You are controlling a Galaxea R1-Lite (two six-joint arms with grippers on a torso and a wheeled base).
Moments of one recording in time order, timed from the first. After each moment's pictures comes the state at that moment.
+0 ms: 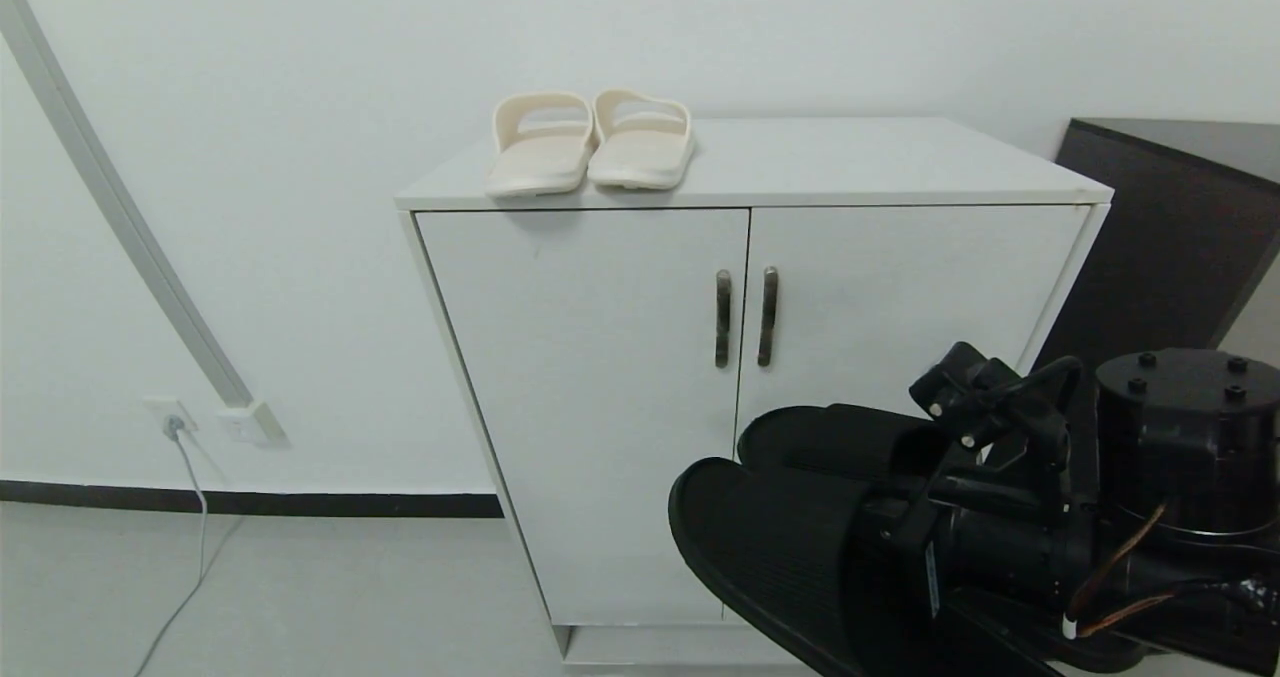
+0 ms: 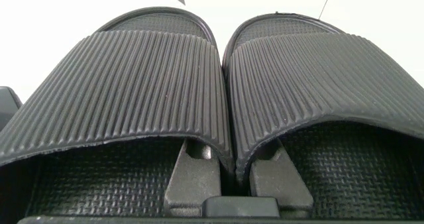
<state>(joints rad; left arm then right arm) 0.00 0.00 0.00 0.00 0.01 0.00 0.77 1.51 -0.60 -0.61 0.08 0.03</state>
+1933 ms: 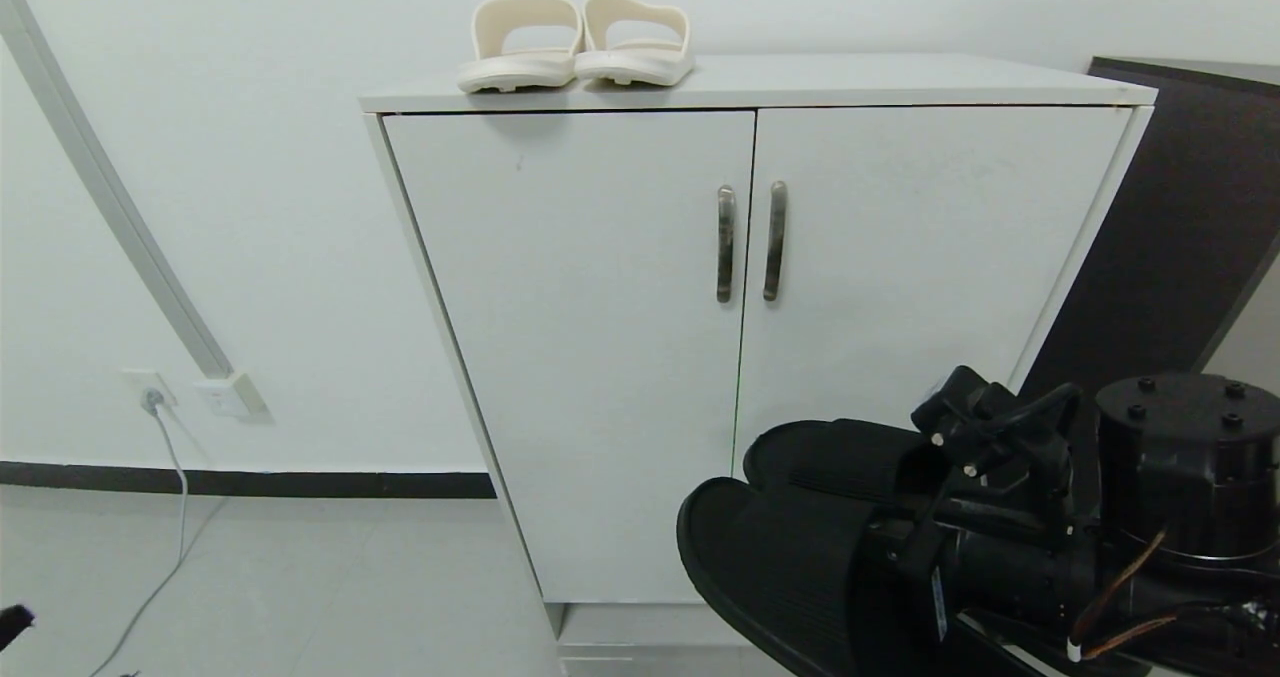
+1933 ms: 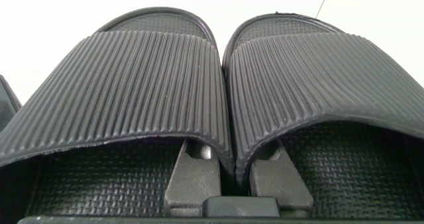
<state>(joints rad) -0.09 0.43 -0.24 -0.15 -0.20 -0.12 0.77 1.51 -0.55 -0.64 0.08 0.00</state>
